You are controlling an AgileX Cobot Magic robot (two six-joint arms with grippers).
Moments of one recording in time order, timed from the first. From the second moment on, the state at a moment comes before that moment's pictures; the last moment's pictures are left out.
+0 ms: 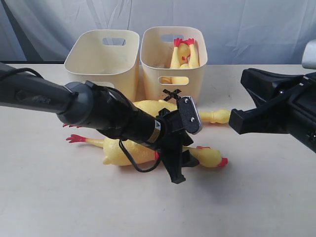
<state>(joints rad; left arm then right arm) -0.71 2.09 -1.18 1.75 -0.41 -1.17 0.88 0.92 -0.41 1.03 -0.52 -0.84</state>
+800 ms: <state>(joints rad) -0.71 2.11 -1.19 1.75 -0.39 -1.16 0.88 0.92 -0.41 1.03 -0.52 -0.84</state>
